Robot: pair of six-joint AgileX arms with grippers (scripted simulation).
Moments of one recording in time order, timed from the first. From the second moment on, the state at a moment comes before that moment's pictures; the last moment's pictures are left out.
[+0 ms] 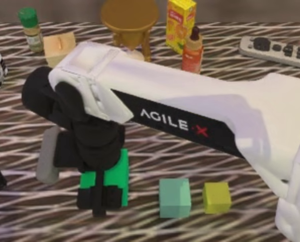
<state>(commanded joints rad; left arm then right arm) 0.02 0.00 0.00 0.00 0.00 0.00 1.02 2.38 2.18 -1.36 0.00 -0.53</state>
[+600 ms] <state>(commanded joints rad) 0.02 0.00 0.00 0.00 0.00 0.00 1.03 2.41 1.95 -1.11 0.00 -0.53</state>
